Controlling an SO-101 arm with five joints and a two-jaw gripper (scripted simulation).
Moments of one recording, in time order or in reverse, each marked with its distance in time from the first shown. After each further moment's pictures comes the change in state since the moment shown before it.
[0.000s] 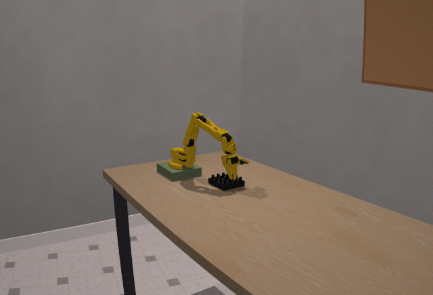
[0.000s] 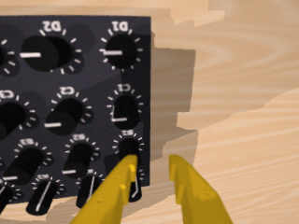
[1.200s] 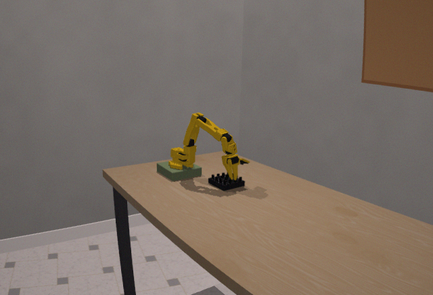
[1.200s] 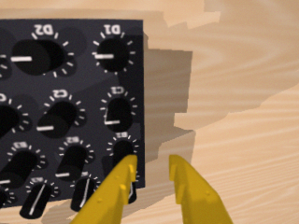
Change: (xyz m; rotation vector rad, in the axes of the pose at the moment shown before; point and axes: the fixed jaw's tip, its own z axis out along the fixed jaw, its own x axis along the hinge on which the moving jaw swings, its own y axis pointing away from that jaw) arm -0.001 -0.003 0.000 0.017 -0.005 -0.001
